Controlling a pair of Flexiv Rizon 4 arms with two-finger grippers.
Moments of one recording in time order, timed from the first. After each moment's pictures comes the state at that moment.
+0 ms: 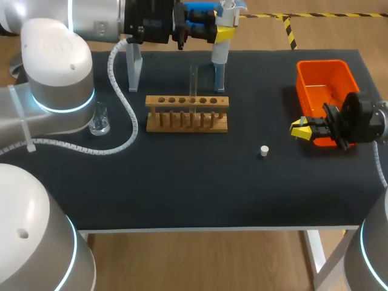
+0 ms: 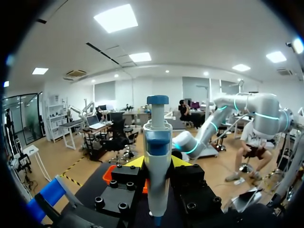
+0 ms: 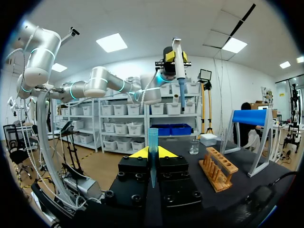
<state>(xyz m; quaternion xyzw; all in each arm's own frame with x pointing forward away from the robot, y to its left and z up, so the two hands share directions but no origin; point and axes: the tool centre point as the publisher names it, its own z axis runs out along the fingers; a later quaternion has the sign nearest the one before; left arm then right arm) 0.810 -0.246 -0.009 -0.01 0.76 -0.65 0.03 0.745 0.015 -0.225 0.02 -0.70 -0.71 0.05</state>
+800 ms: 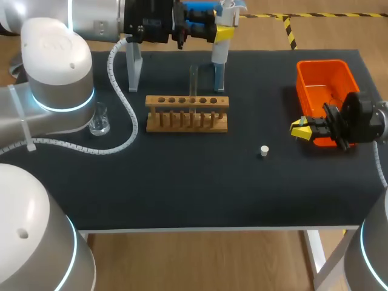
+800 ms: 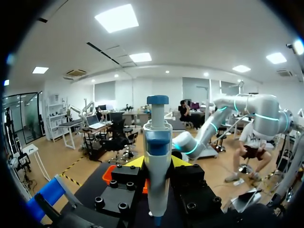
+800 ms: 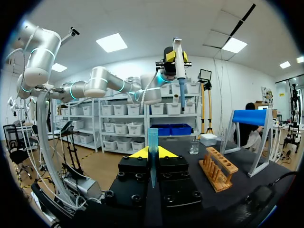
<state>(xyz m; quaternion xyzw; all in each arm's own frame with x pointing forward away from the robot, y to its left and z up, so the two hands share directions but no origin) 0.811 -0.246 -0.009 -0.02 0.76 -0.65 0.02 0.745 0.015 -0.225 0.02 -0.70 -0.71 0.05</state>
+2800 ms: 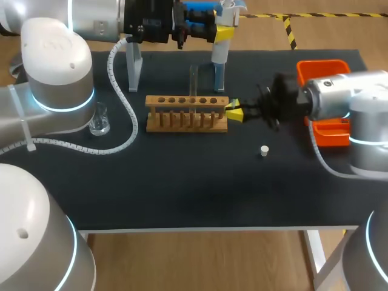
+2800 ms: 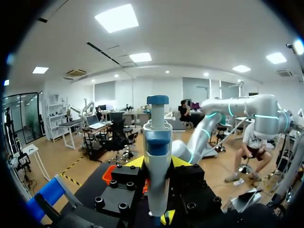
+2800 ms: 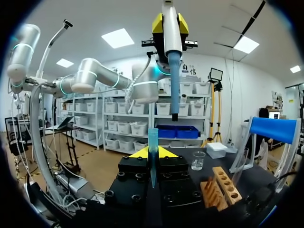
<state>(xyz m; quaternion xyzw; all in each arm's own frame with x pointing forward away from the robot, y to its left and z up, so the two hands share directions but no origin) 0.811 -0.246 -0.009 -0.02 0.76 -0.65 0.02 0.790 0.161 -0.215 0.07 -0.70 -0.71 0.06</state>
